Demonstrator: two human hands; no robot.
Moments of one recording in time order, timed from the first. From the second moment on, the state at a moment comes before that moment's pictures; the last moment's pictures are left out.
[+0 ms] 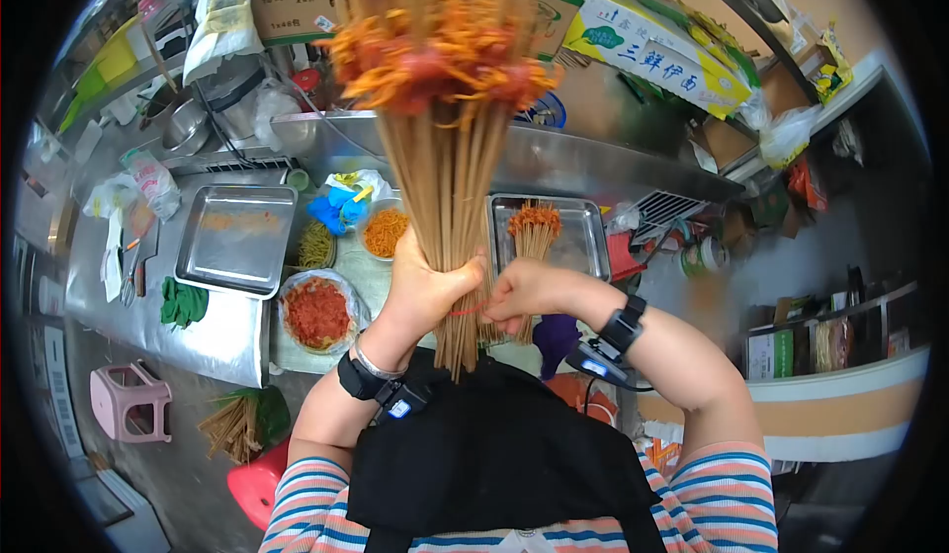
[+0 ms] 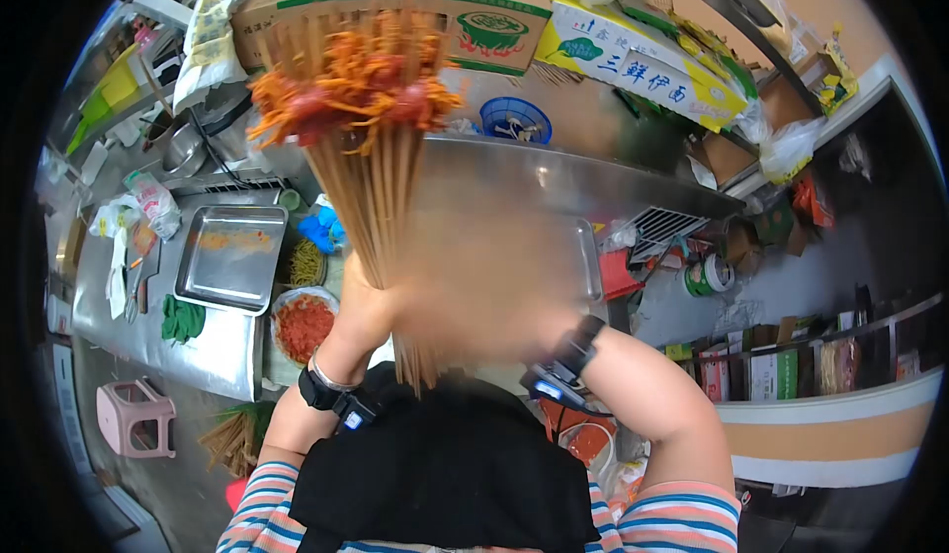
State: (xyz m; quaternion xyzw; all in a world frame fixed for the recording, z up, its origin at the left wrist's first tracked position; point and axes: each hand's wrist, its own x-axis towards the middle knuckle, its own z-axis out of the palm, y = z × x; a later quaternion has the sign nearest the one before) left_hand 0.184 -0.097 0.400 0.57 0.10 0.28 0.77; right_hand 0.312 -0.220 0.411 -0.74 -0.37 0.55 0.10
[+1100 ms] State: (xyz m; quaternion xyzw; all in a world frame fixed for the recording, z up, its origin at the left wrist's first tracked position) left_hand 0.162 -0.117 0.362 0.52 0.10 0.13 0.84; right_hand 0.287 -0.241 0.387 -0.67 -0.34 0.66 -0.09
